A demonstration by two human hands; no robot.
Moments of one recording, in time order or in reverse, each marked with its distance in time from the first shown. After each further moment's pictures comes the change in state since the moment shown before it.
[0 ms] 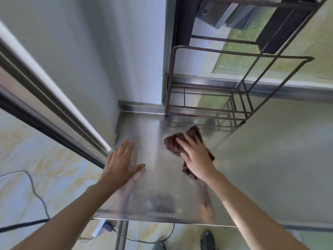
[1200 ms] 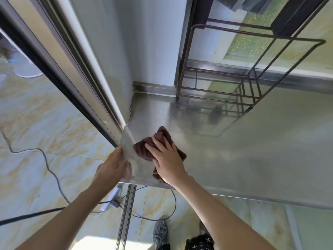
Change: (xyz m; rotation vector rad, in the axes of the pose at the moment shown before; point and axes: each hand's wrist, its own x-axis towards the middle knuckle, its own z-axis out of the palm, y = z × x) left_hand -0.091 -0.049 0.017 -0.306 -0.033 -0.261; right_hand -0.061 -0.117 0.037 0.081 -0.108 -0.188
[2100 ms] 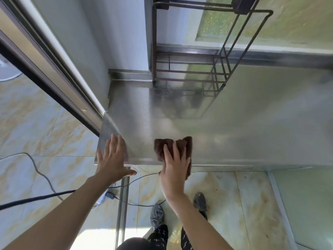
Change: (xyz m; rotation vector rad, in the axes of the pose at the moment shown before) left_hand -0.027 0.028 0.042 0.517 -0.098 0.130; right_hand -0.111 -0.013 0.009 0.012 0.368 0.567
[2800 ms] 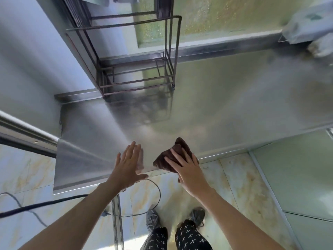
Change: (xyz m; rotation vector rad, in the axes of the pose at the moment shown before) left_hand 0.005 0.152 0.010 0.044 -0.124 0.375; right_hand 0.015 0.161 -0.102 -0.245 -0.304 -0.306
